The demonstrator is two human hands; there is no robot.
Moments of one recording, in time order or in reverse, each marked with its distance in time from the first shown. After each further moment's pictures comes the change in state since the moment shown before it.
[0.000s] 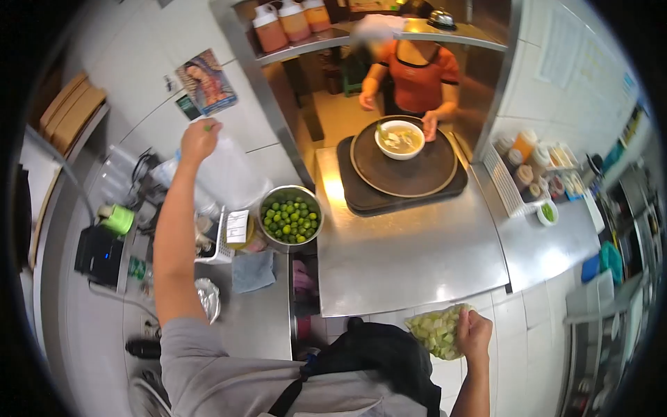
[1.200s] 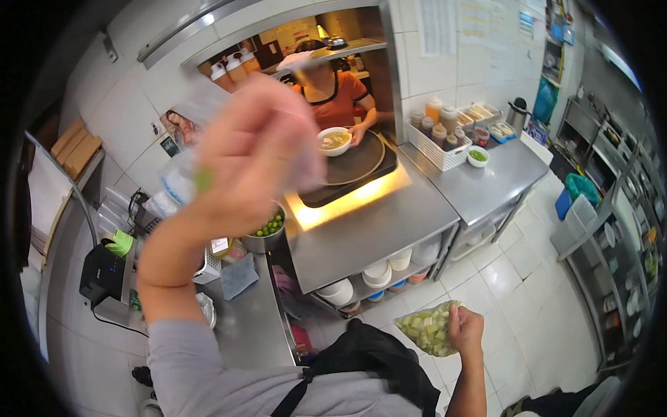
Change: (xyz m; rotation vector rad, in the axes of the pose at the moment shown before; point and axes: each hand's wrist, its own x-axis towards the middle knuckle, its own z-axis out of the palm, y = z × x) left_hand -0.208 0.375 -0.305 -1.377 -0.203 0.942; right_hand -0.208 0.022 -0.063 0.023 0.287 0.103
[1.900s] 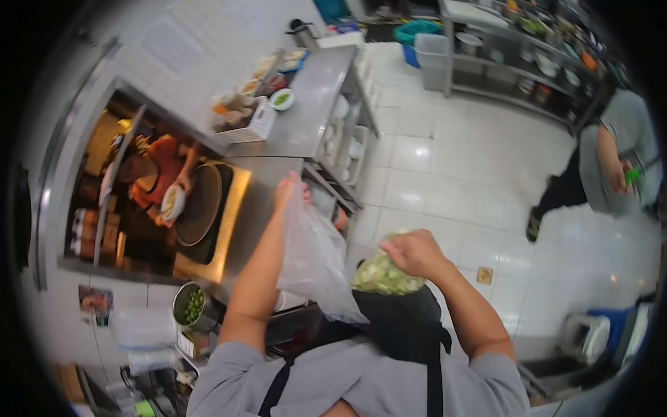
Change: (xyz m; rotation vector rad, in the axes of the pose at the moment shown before) left_hand -0.071 -0.229 0.398 -0.696 0.043 -1.284; right_hand -0.084 0.034 -0.075 -0.088 0.066 0.157
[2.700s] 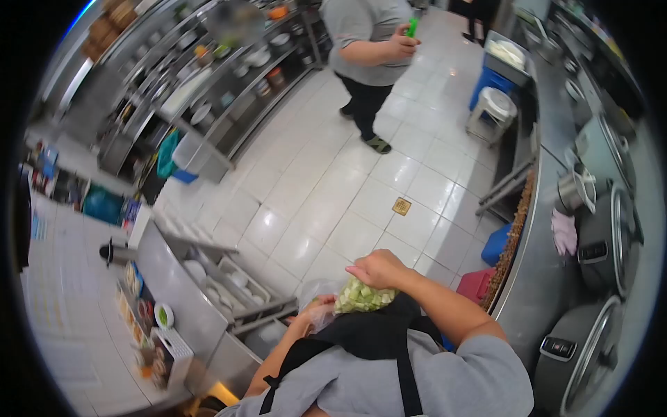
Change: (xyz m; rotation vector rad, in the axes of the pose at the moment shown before) left_hand 0.051 -0.186 0.066 0.891 -1.850 -0.622; right_hand -0.042 -0.021 0.055 -0.173 0.461 0.918
